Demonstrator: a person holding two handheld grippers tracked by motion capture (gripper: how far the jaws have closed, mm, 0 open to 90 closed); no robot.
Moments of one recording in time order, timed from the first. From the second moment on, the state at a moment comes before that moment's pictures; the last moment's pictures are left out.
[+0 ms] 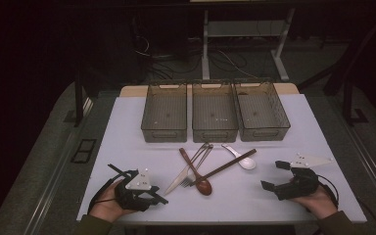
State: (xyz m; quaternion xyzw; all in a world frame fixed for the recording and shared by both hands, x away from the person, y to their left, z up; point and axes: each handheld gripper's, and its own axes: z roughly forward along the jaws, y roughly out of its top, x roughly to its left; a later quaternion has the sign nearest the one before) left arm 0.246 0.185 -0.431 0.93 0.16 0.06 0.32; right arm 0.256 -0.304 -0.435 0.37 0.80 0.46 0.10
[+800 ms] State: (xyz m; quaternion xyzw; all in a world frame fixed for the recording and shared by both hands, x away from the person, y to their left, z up) left arm 0.256 0.198 -0.436 0.93 0.17 0.05 0.32; right arm 0.256 -0.304 -0.435 0.37 0.80 0.46 0.10
